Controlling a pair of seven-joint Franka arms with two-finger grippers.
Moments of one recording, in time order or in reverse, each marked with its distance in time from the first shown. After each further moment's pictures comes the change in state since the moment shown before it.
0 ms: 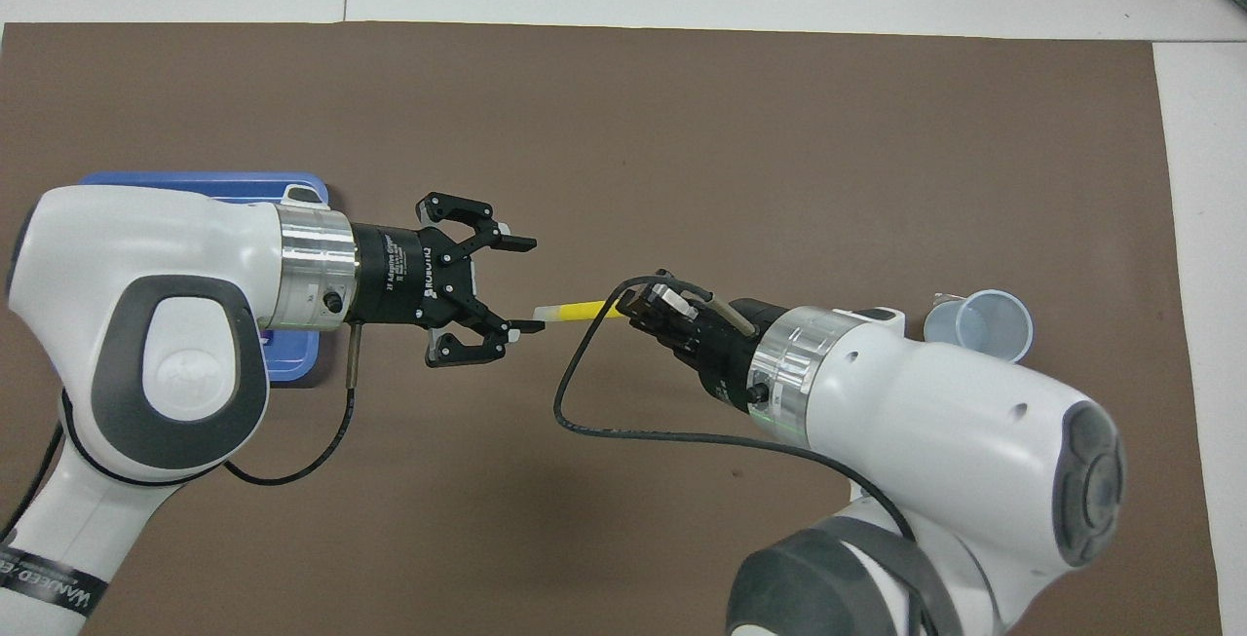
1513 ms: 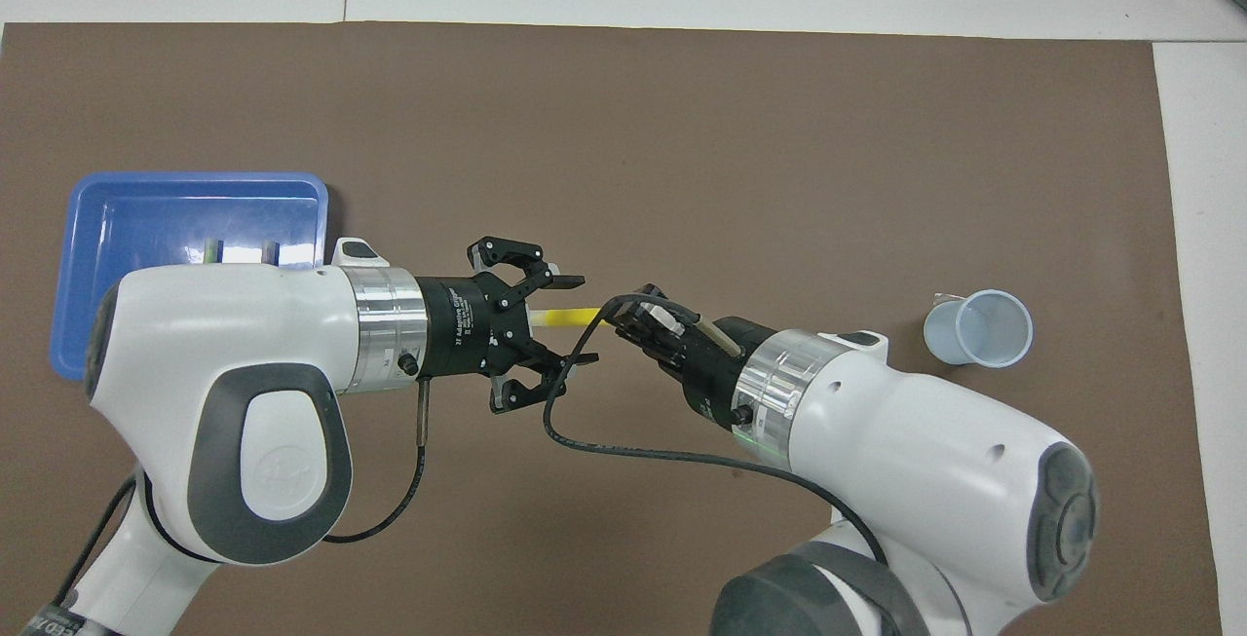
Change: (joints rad) left arm -0.135 -0.084 0.011 -0.095 -0.001 0.153 -0.090; right arm 0.029 -0.011 -0.001 -0.033 0.019 0.055 0.016
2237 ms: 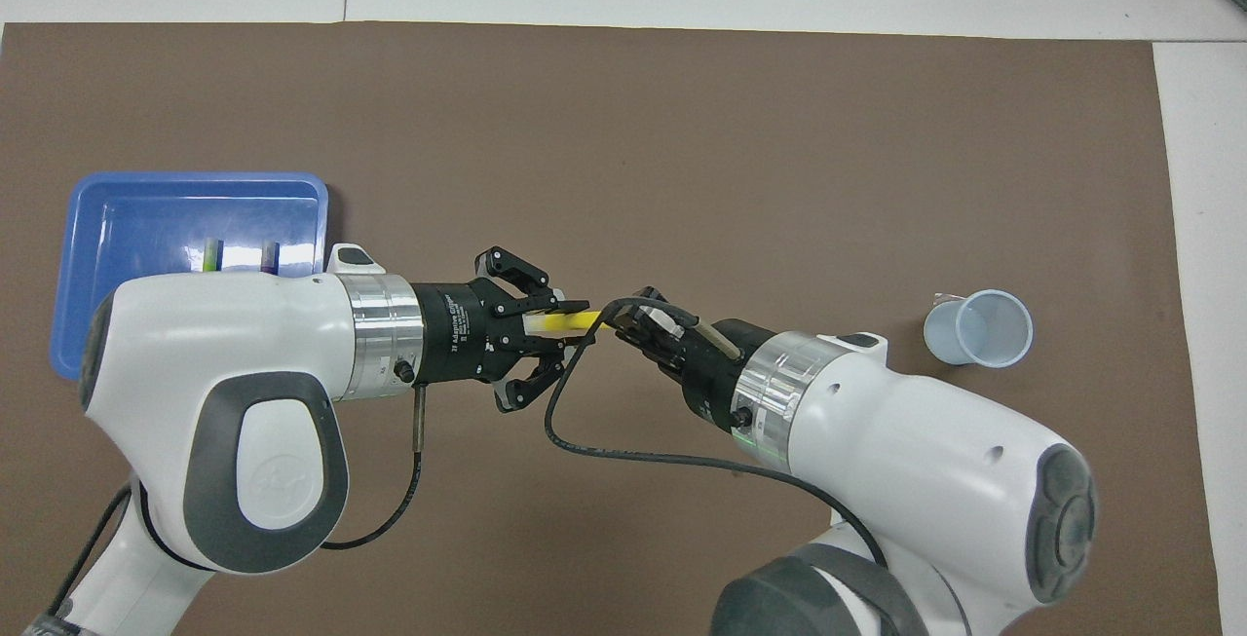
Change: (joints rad) left arm 0.000 -0.014 0.003 -0.013 0.000 0.003 0.005; right arm 0.001 -0.003 0.001 -0.003 0.000 -0.003 -0.003
